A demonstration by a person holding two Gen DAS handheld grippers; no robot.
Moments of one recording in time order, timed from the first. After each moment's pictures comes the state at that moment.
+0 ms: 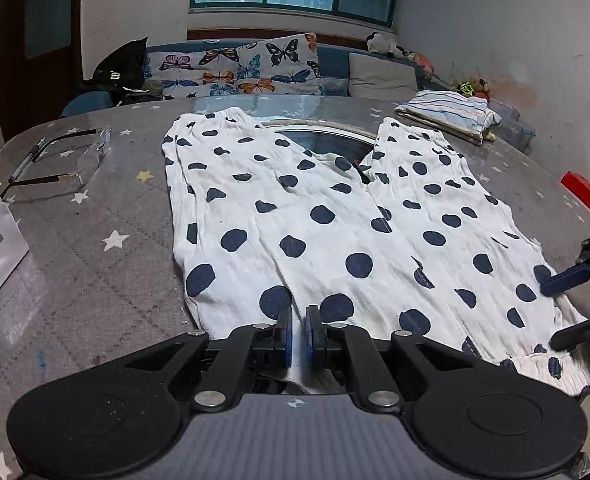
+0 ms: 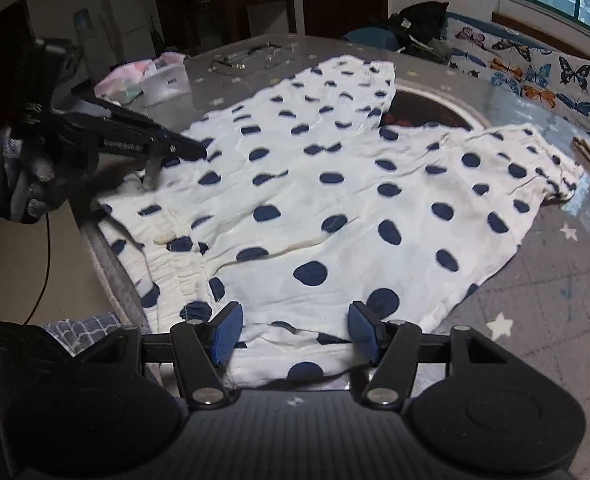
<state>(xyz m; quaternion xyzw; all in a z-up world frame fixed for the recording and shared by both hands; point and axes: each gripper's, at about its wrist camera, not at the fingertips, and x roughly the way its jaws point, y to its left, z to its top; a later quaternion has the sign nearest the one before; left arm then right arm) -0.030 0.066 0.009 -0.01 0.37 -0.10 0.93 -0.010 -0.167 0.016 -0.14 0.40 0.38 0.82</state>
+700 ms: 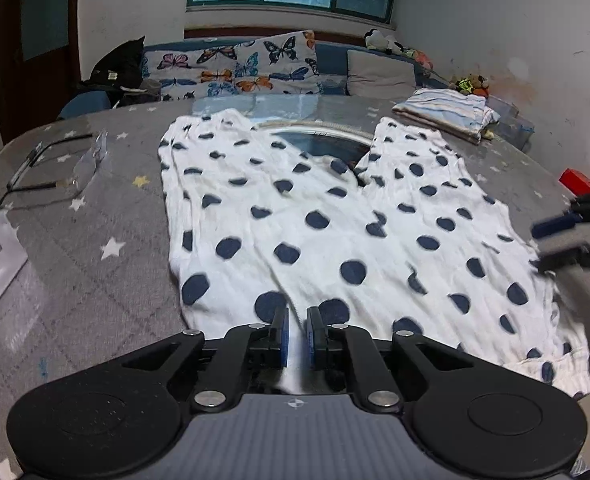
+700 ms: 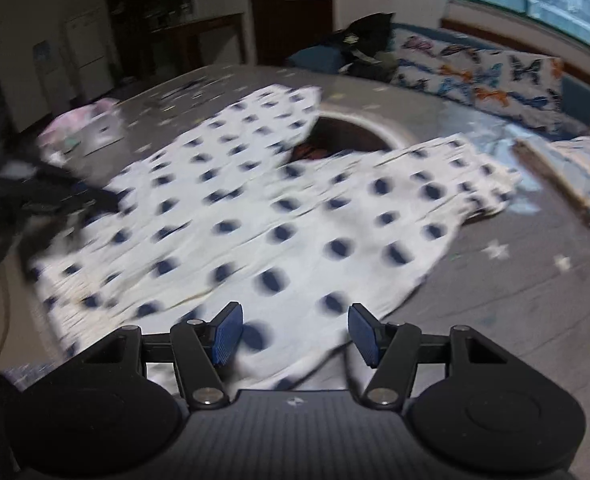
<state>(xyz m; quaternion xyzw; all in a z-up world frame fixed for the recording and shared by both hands) -0.027 0.058 0.020 -0.01 0.36 -0.11 0.93 0.046 -0.207 0.030 -0.11 0.39 0.31 0.86</state>
